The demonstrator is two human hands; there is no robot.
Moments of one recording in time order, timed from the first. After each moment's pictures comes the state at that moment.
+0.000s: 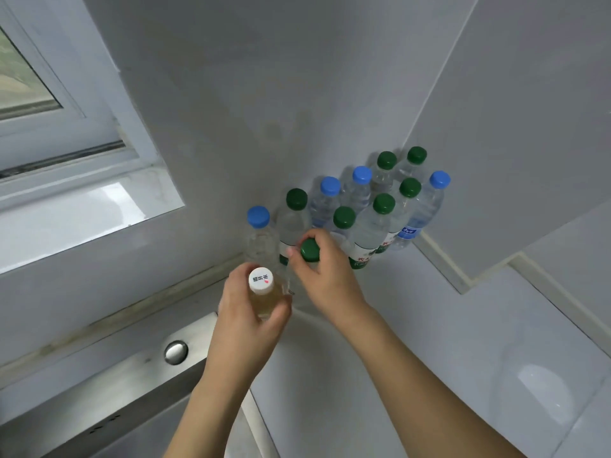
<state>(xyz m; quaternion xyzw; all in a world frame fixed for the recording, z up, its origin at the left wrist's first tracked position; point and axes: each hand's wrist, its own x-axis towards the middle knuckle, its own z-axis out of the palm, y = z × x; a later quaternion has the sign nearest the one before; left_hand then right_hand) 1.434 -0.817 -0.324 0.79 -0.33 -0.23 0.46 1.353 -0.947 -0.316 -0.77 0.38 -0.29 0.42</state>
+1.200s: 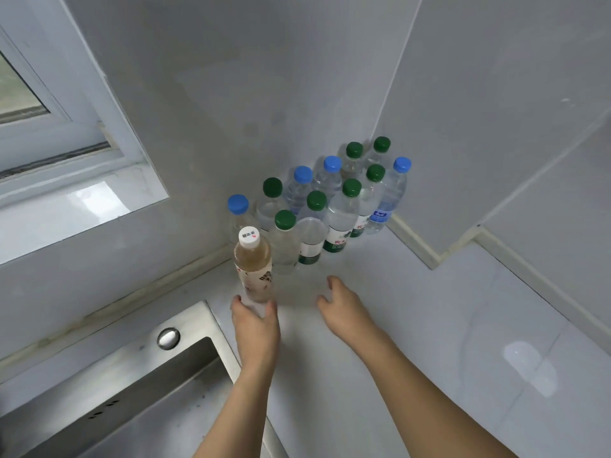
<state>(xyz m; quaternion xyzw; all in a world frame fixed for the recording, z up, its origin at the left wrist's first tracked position) 1.385 -0.825 -0.400 0.83 -0.09 -0.31 0.45 1.274 -0.918 -0.353 -0.72 0.57 0.01 0.40</state>
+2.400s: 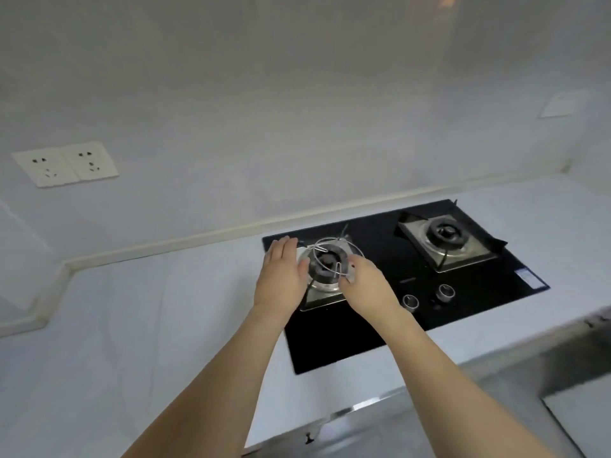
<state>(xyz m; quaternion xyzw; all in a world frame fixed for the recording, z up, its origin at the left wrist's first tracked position) 0.779 -0.704 -0.259 0.34 -0.89 -0.24 0.21 0.674 -0.571 -0.230 -0.34 0.87 -0.31 0.17</state>
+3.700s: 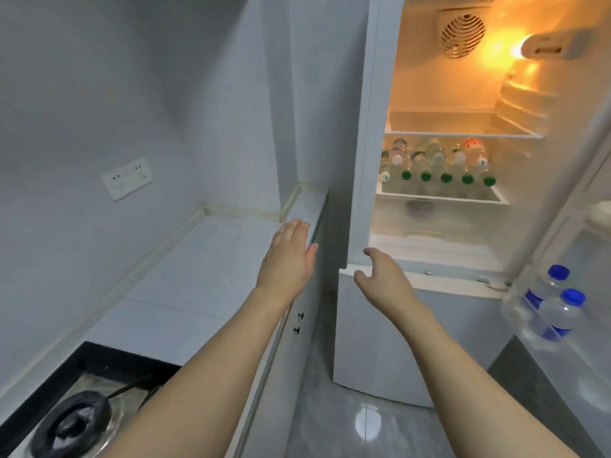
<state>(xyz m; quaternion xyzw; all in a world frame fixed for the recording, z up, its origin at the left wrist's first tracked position) 0.187 -0.158 -0.164 -0.24 -0.92 -0.26 0.15 0.268 0.013 -0.166 0.14 0.93 -0.33 -0.09</state>
